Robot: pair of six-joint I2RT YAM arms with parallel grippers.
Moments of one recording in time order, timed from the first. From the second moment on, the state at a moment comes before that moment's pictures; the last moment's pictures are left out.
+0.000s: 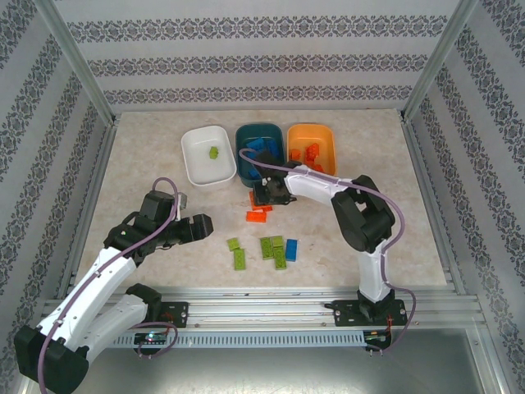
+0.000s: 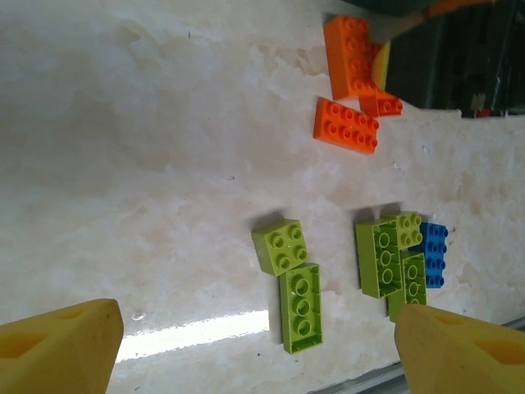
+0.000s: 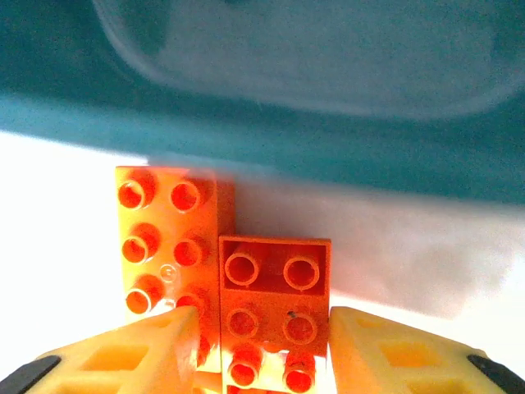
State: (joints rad) left arm -0.34 0.83 0.68 -0.76 0.24 -0.61; right arm 0.66 1.99 1.39 -0.63 -0.03 0.52
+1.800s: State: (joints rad) left arm -0.34 0.84 0.67 -0.76 0.24 -0.61; right arm 0.62 2.07 1.46 -0.67 -0.01 0.53
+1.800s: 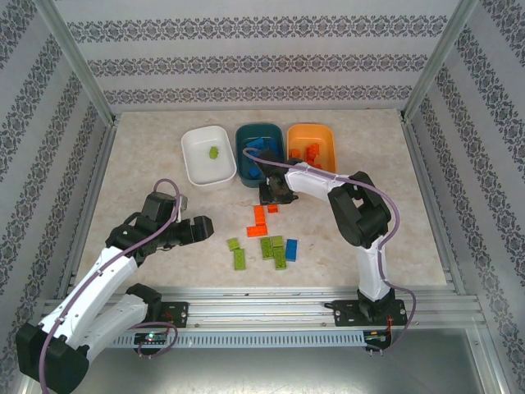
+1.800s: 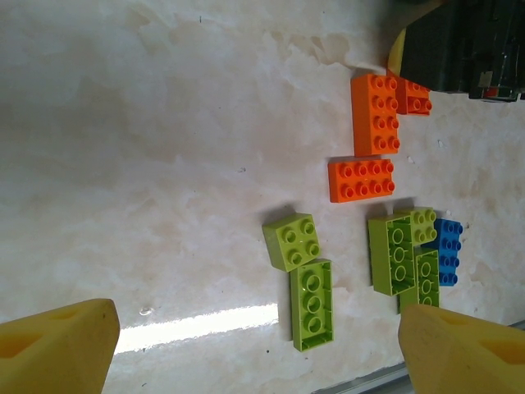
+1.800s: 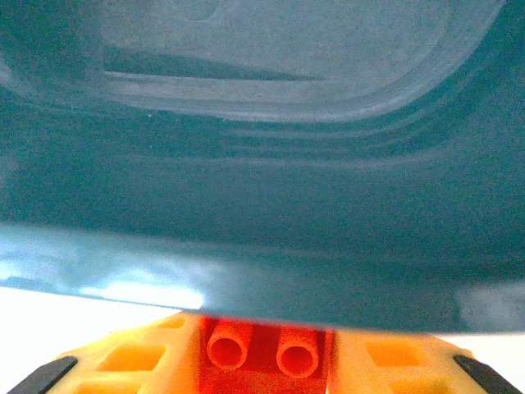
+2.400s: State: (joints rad) left arm -0.34 0.84 0.66 -0.76 0.24 -0.61; right arm 0.46 1.60 1.19 -0.62 -0.24 0.56
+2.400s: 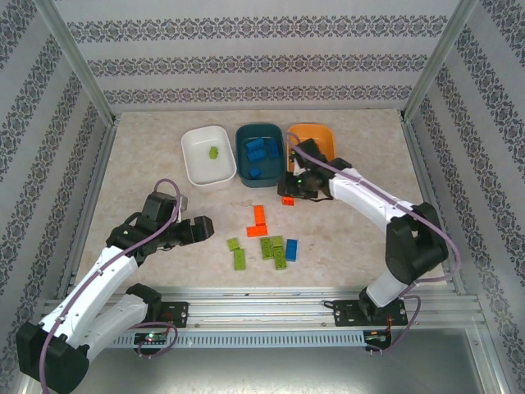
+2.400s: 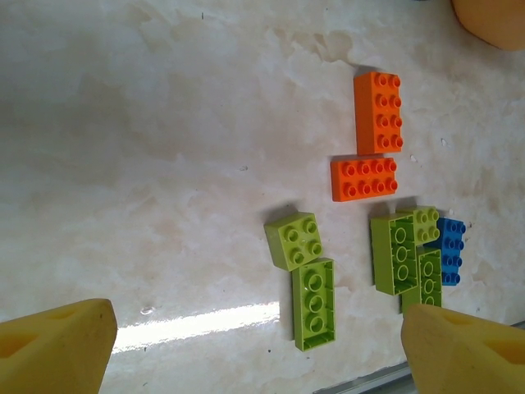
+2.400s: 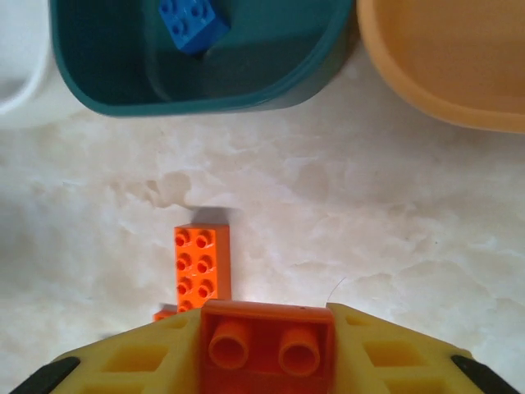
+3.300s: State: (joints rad) left arm -0.34 0.86 0.65 -0.75 0.24 -0.61; right arm 0.06 1.81 1.40 -0.49 -0.62 0.59
